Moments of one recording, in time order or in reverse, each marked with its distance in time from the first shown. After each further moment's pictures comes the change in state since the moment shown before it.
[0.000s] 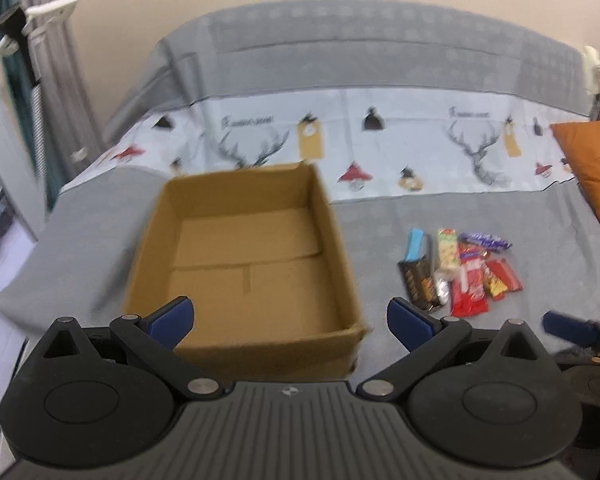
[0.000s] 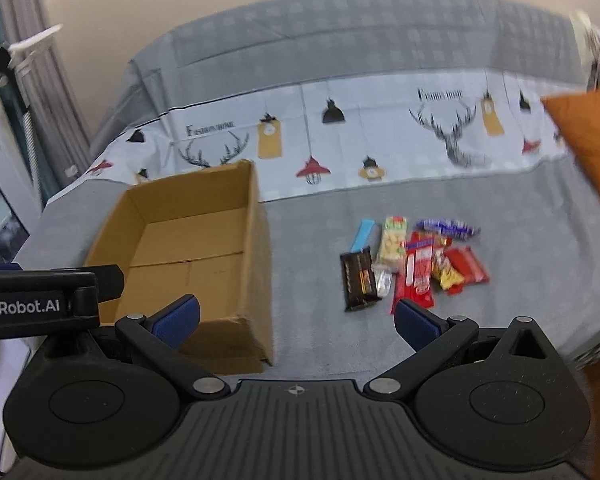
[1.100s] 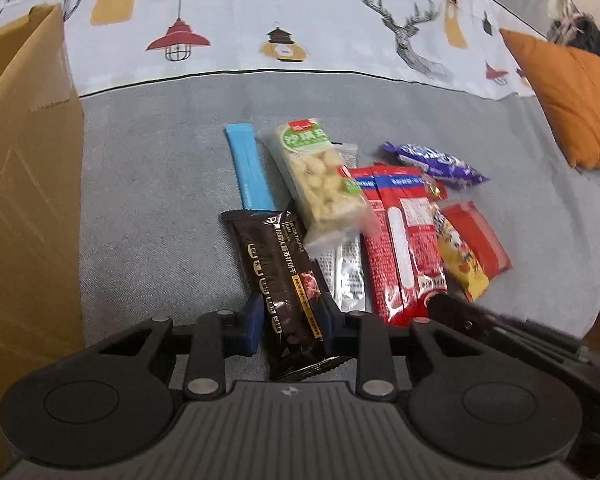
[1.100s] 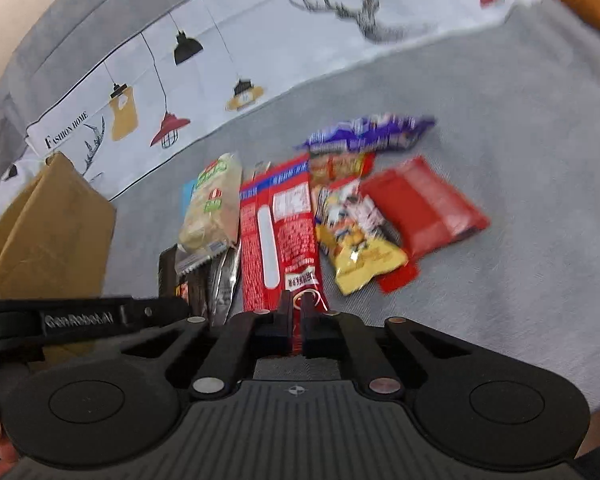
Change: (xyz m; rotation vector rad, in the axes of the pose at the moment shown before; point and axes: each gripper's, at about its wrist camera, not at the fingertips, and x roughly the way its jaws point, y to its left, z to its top) left arm 0.299 -0.142 -0.014 0.035 0.335 -0.376; right arm 0.196 -0.181 -0.014 0.225 0.094 -0.020
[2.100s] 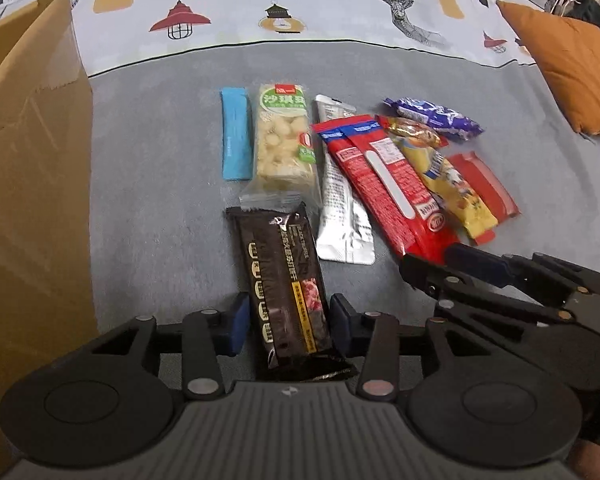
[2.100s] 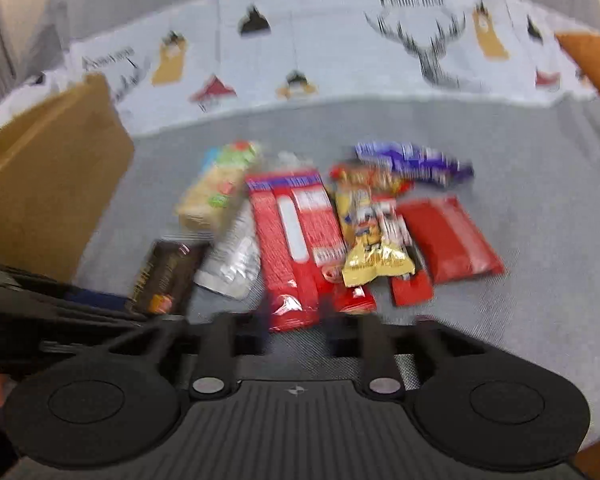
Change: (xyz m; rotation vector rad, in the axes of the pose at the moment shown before) left arm -0.002 -0.003 -0.031 0.038 0.032 0.050; right arm 0.016 0.024 -0.015 -0.280 0.005 -0.075
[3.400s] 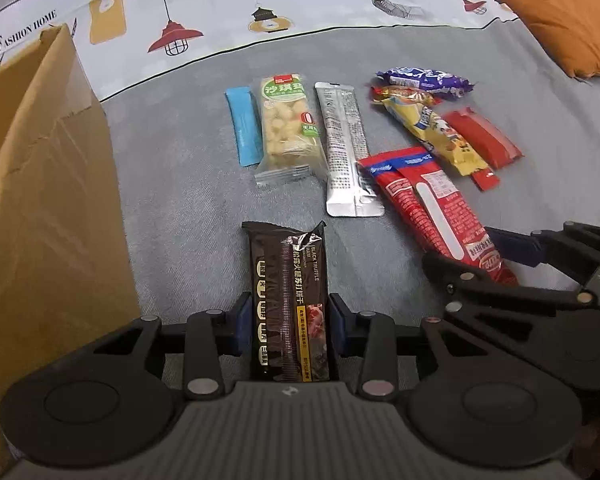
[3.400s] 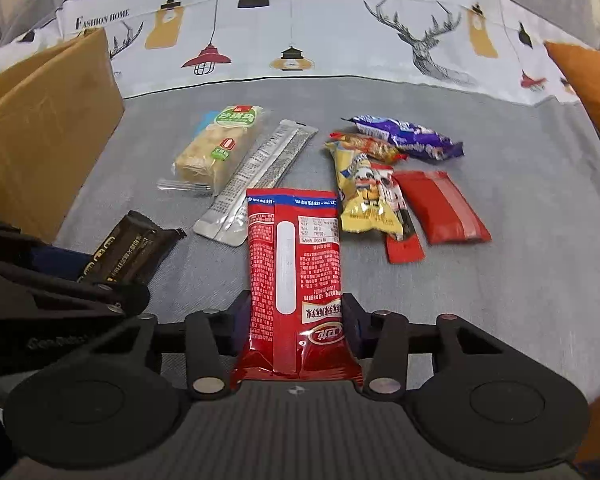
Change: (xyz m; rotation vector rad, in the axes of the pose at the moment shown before) left arm -0.020 -0.003 -0.025 0.163 -0.009 0.079; right arm -0.025 0.033 -0.022 -0.040 0.037 -0.104
